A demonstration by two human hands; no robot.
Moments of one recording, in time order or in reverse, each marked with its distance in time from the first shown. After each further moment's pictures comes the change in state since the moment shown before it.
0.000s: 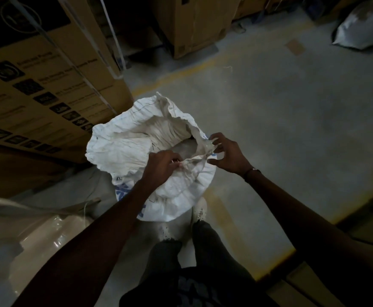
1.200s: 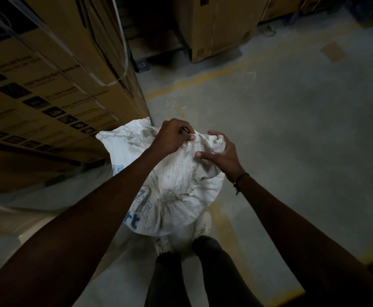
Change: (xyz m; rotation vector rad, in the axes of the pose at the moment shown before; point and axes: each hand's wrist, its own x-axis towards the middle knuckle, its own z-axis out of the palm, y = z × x) left_hand 0.149 0.049 -0.019 -0.320 0.032 -0.134; right_hand 0.075 0.046 0.006 0.644 0.098 0.295
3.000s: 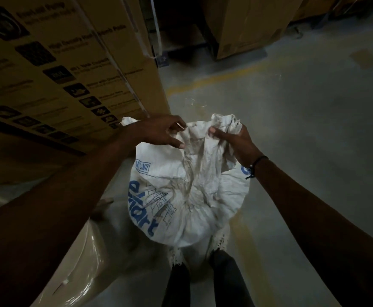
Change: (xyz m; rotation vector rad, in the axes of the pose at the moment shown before) left_hand -0.015 -0.135 -0.108 0.280 -0.384 -0.041; right_hand 0.057 0.015 0.113 0.246 -0.143 0.043
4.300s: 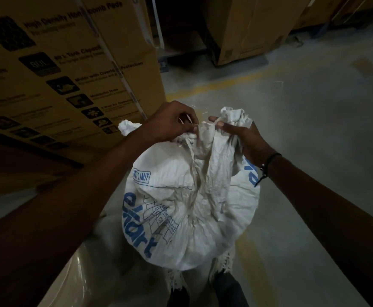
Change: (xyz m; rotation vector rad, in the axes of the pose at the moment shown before) left_hand 0.043 -0.013 0.014 -0.154 0.370 0.195; right_hand 0.046 0.018 0.003 0.089 -0.116 -0.032
